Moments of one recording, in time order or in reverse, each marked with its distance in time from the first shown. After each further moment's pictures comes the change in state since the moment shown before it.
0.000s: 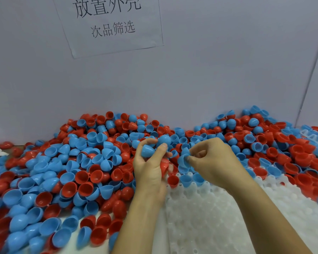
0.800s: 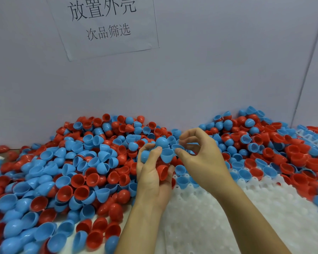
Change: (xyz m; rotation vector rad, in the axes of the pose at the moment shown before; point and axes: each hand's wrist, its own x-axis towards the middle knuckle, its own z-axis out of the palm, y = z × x) left_hand -0.009 -0.006 0.004 -0.255 -0.080 -0.150; right_hand 0.006 0.000 0.023 0.479 0.218 -0.235
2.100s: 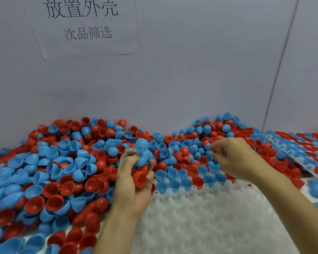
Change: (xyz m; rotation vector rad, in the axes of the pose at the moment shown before) left_hand 0.000 0.004 0.001 -0.071 -0.004 -0.101; right_hand 0.039 0.042 -0.125 -0.957 -0.179 0.033
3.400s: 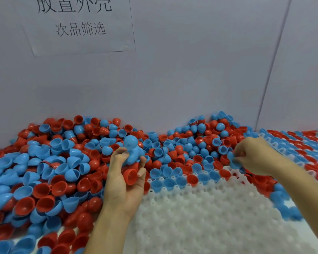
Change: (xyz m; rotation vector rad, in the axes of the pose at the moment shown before) left_hand -0.002 0.003 0.001 -0.066 0.024 0.017; right_hand -0.005 0.044 -0.029 -0.168 -0.162 0.252
